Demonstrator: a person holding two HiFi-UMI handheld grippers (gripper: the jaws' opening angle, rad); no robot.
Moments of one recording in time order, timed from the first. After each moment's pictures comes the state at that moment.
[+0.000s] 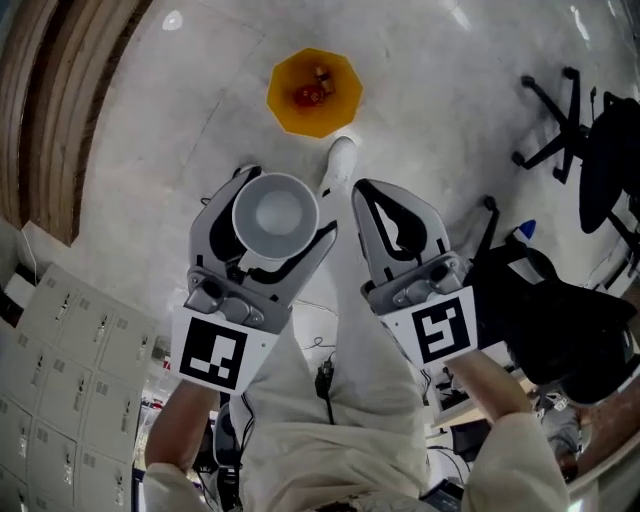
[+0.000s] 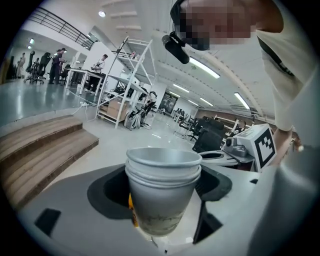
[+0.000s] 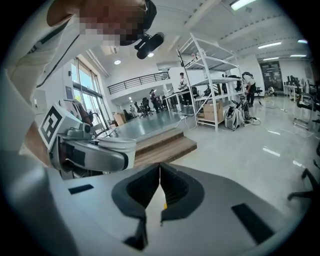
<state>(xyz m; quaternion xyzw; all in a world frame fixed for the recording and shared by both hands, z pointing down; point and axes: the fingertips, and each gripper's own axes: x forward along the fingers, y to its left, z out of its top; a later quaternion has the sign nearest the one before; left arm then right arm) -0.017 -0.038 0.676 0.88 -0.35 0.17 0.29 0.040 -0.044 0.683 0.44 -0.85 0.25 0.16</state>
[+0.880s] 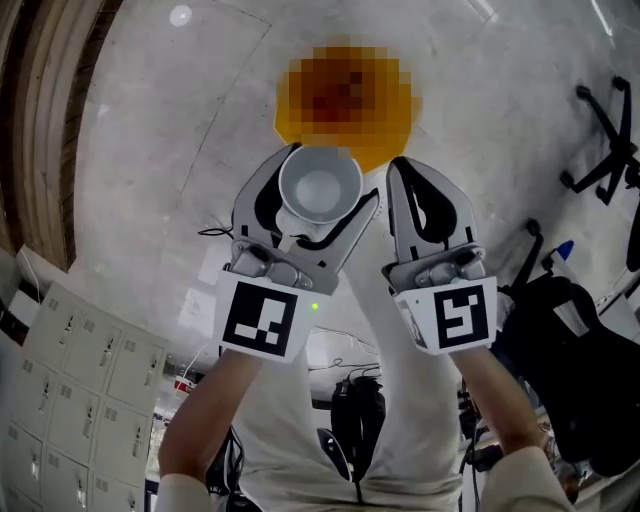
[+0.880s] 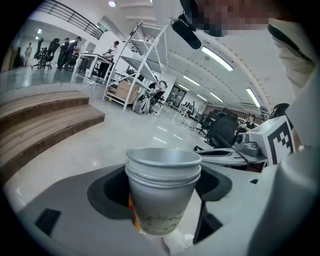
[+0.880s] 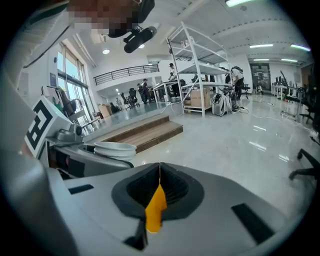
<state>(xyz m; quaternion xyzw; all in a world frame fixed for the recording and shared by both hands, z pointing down) 0.004 -0.066 0.937 0.85 -0.36 0.19 0.34 0.061 -0.073 0.932 0.49 -0.80 0.25 0.21</state>
